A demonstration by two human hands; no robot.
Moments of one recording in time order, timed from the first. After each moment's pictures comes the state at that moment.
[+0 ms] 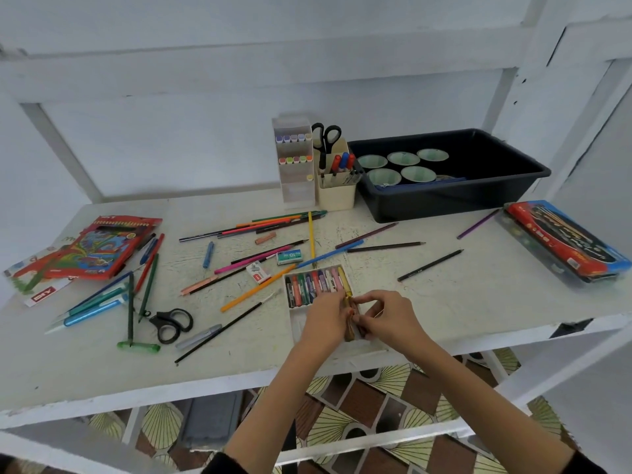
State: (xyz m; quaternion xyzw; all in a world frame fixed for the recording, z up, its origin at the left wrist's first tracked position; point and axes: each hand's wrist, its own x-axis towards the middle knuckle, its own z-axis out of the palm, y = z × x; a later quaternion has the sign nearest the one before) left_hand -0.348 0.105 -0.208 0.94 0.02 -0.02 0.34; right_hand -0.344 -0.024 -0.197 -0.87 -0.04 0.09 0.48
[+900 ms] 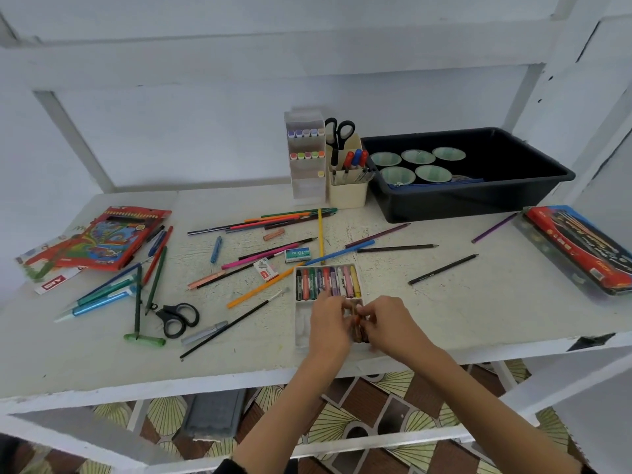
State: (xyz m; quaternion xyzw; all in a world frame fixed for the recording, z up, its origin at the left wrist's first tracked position) left_hand -0.353 0.102 -0.222 0.92 0.07 0.08 0.37; right_hand -0.334 -0.010 -0.200 -0.95 -0.14 0.11 0.25
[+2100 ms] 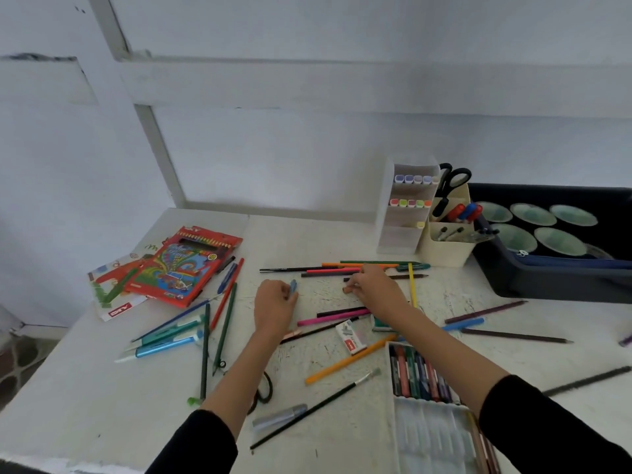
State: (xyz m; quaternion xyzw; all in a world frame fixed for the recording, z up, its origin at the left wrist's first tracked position) left_hand -0.243 0.362 -0.233 0.89 0.25 0.17 0.33; right_hand -0.150 0.183 -0.215 -0.94 -0.31 0.02 0.13
